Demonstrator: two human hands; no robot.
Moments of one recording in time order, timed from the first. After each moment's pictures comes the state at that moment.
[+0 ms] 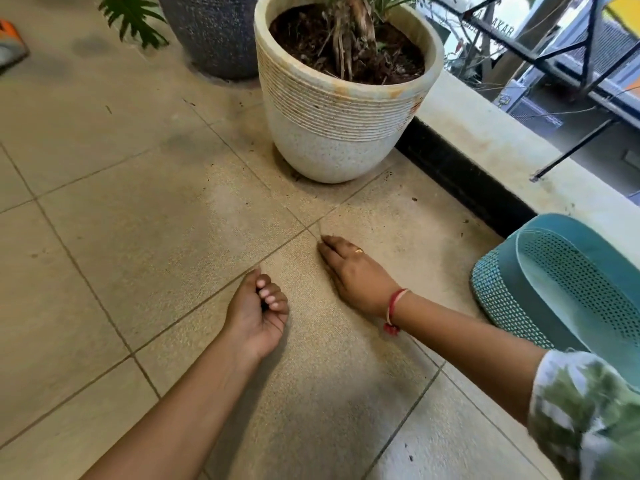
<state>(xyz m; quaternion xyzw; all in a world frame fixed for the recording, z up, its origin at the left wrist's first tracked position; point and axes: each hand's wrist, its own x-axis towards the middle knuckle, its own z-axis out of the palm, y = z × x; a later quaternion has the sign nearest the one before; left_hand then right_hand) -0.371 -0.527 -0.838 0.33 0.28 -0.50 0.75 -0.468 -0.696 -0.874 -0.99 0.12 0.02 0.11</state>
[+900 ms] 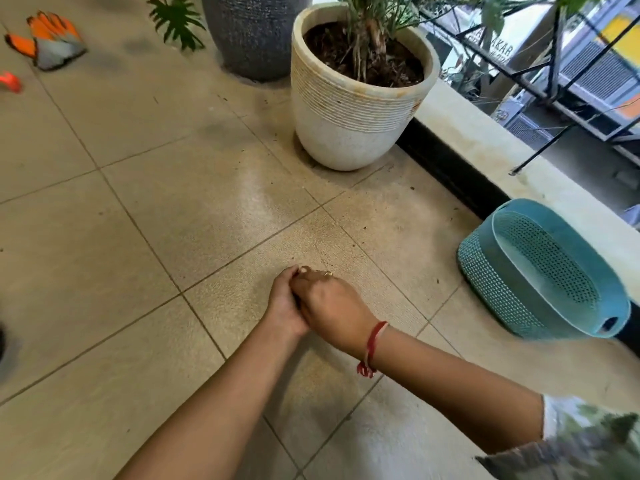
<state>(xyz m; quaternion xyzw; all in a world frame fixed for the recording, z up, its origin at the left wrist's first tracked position) -0.426 -0.487 -0.819 0.31 0.25 -0.57 0.72 -0.495 -0.537 -0.794 -0.98 0.10 0.01 0.15</state>
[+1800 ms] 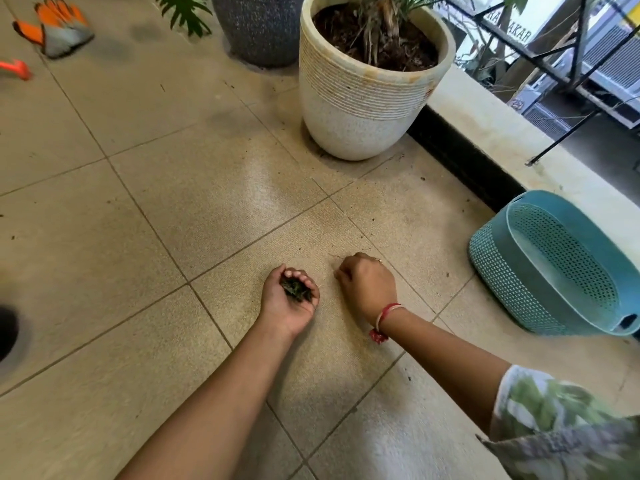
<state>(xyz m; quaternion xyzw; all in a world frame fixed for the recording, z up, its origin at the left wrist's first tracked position) -0.423 -0.472 -0.840 0.22 0.35 -0.50 0.76 -0.512 -0.585 -0.842 -0.93 0.34 0.01 0.13</state>
